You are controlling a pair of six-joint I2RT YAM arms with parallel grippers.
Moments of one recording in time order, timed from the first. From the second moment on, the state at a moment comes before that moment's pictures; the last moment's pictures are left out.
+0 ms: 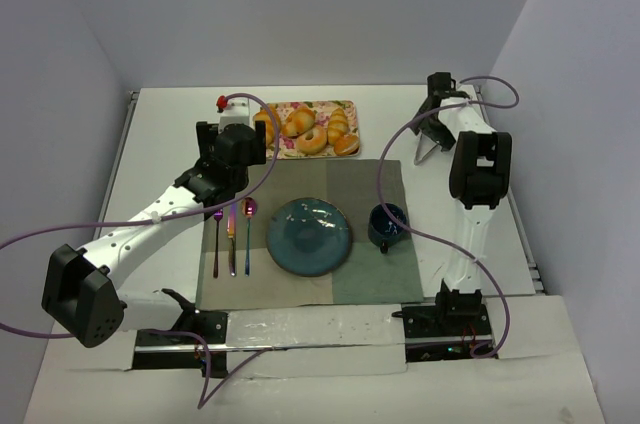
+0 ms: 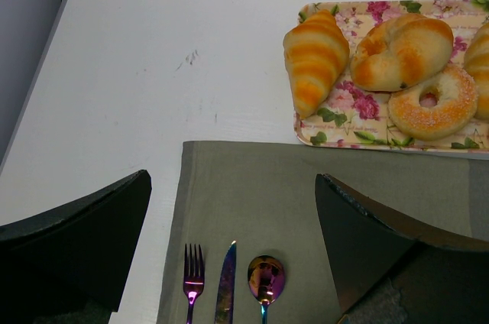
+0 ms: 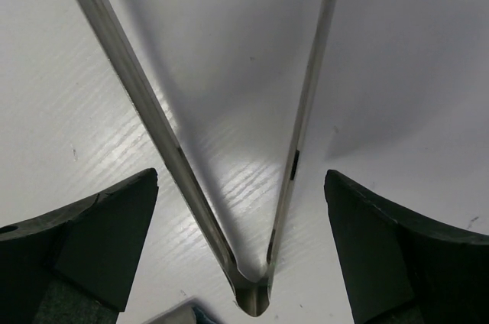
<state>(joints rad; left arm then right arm) -0.65 1.29 1.02 -0.17 -0.75 -0.18 -0.04 2.25 1.82 -0.70 0.29 0.62</state>
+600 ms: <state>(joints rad) -0.65 1.29 1.02 -0.17 -0.75 -0.18 -0.04 2.30 1.88 -0.72 0.23 0.59</state>
